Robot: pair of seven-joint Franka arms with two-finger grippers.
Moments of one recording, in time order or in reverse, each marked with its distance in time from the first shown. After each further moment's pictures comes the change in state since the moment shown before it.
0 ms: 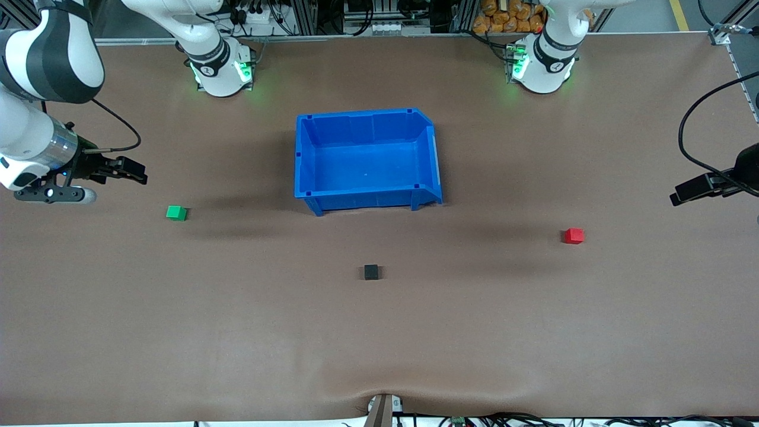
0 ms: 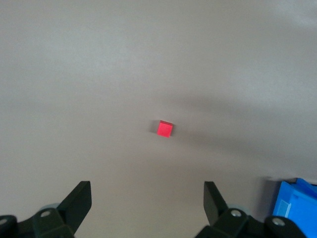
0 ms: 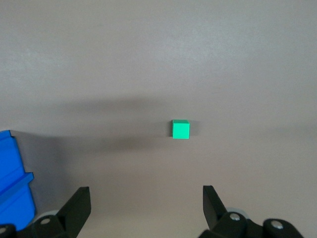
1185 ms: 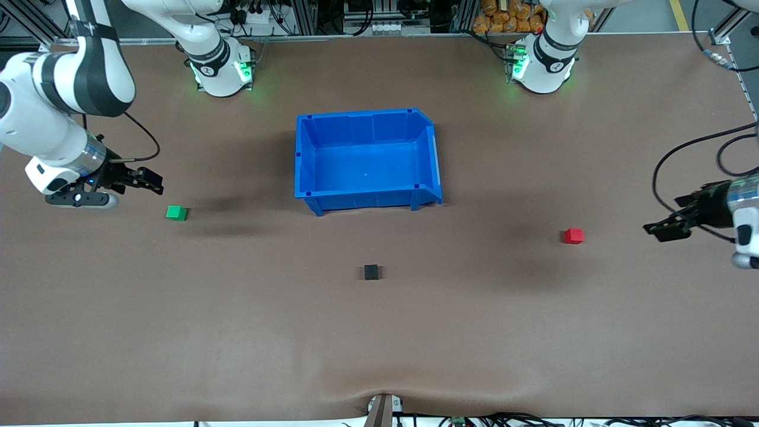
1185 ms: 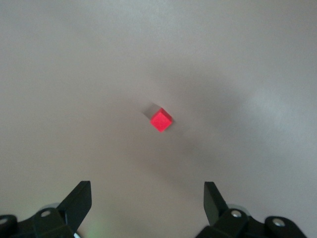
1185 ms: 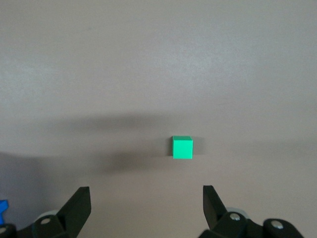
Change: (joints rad) left arm 0.010 0.177 -0.014 0.002 -0.059 -0.007 -0.539; right arm -0.007 -0.015 0.000 -0.232 -0.001 0.306 0.000
